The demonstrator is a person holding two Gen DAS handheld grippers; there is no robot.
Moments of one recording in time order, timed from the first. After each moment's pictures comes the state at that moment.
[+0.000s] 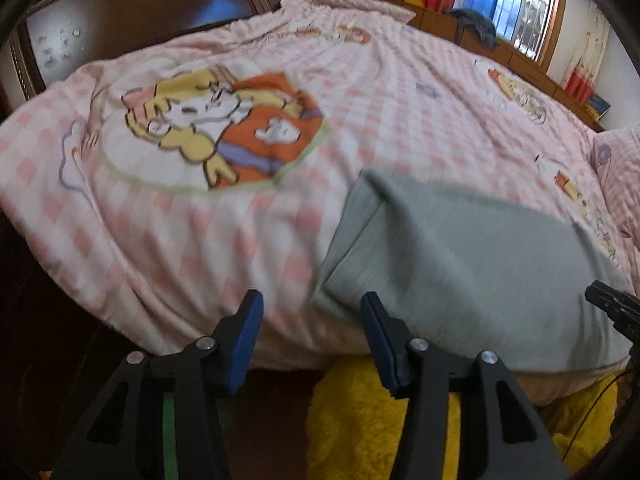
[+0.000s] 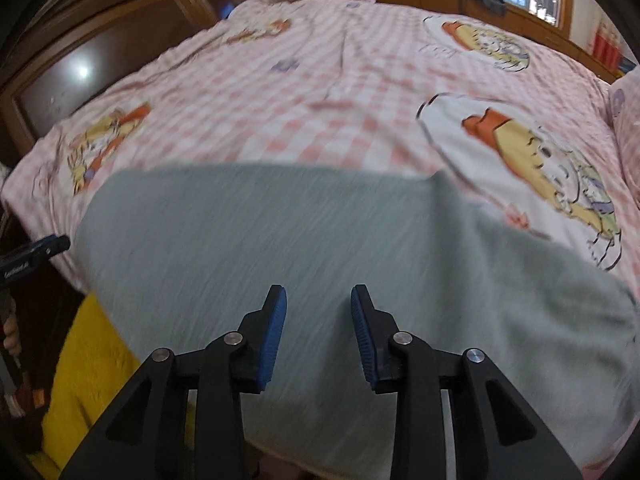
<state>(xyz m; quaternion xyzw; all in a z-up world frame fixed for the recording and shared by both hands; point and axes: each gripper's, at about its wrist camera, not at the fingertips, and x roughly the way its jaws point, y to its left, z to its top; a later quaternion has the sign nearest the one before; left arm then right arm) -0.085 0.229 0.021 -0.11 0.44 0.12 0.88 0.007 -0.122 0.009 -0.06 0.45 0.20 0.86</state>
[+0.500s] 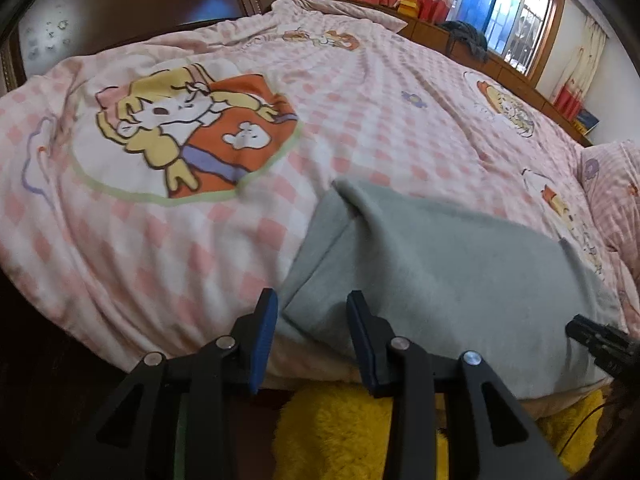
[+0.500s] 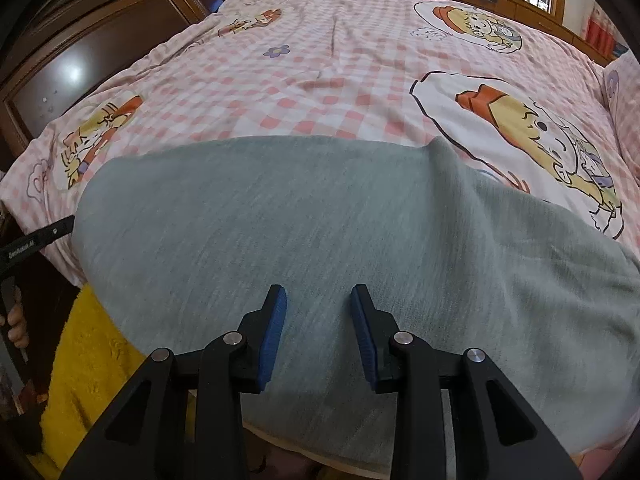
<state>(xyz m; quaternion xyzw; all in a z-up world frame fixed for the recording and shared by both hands) -0.066 0.221 0.015 -0.14 0.42 0.09 0.89 -0.001 -0.129 0.000 -0.05 0.46 0.19 0.86</state>
